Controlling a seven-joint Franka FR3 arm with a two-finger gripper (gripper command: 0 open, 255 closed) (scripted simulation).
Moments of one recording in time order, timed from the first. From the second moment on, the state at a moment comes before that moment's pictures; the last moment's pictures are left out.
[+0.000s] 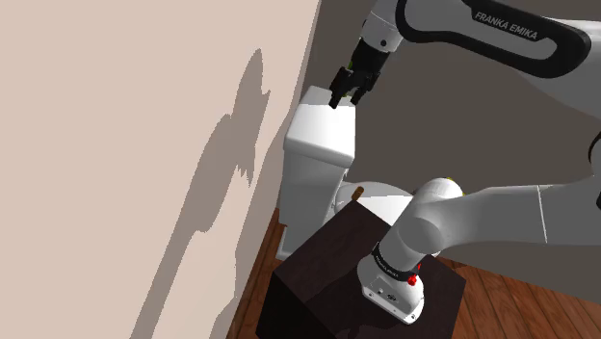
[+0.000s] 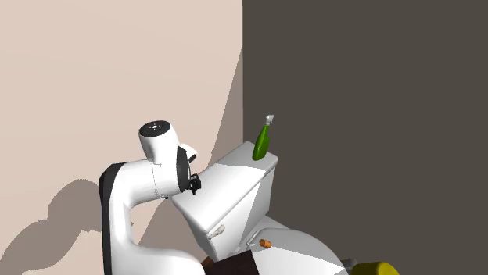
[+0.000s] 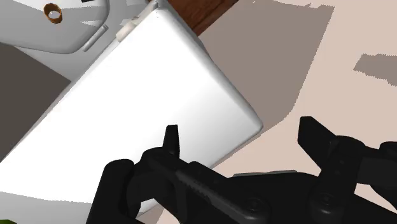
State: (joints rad) arm 0.01 -0.83 -0.01 -2.34 0.00 1.68 0.13
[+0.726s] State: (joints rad) arm -0.11 -0.63 -0.03 -2.28 -0.10 1.92 0.24
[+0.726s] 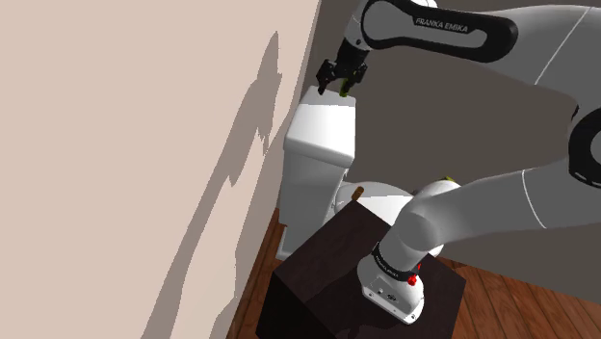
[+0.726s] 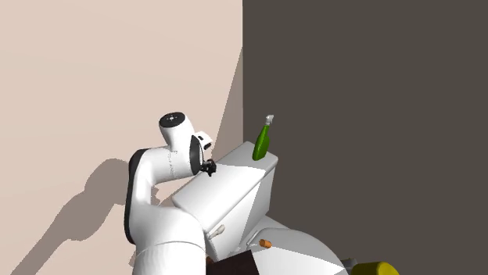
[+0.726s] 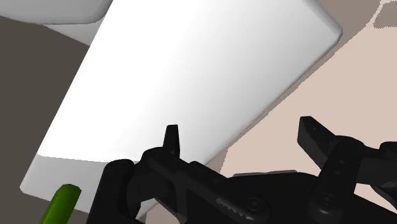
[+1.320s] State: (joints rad) arm -0.22 -0.41 -0.05 -2.15 -0.21 2.10 0.37
